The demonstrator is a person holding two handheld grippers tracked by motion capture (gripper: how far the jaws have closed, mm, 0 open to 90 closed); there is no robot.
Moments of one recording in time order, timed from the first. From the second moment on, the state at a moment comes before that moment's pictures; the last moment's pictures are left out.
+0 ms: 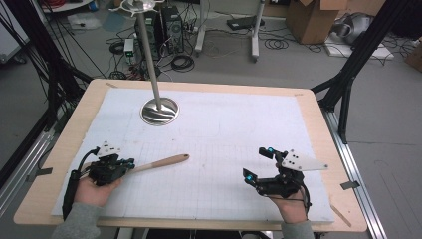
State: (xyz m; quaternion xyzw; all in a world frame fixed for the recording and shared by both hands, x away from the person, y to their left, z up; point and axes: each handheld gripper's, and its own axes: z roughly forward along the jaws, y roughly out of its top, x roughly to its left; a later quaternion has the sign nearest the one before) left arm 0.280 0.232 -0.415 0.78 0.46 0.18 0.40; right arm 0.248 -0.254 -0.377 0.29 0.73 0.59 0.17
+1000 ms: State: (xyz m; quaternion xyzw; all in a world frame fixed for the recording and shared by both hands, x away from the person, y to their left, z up) left arm 0.289 0.208 -0.400 0.83 0.36 0.14 0.41; right arm 0.239 -0.266 -0.377 0.30 0.73 0.59 0.18
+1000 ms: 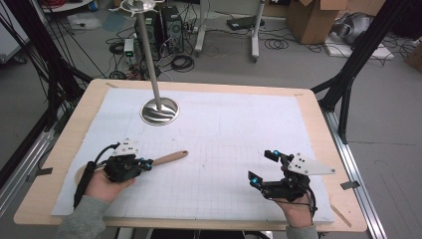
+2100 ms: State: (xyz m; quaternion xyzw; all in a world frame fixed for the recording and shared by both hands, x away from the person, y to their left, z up) left arm 0.308 0.238 -0.400 0.86 0.26 0.04 0.44; right arm 0.237 -0.274 -0.383 0.31 0.73 0.59 0.17
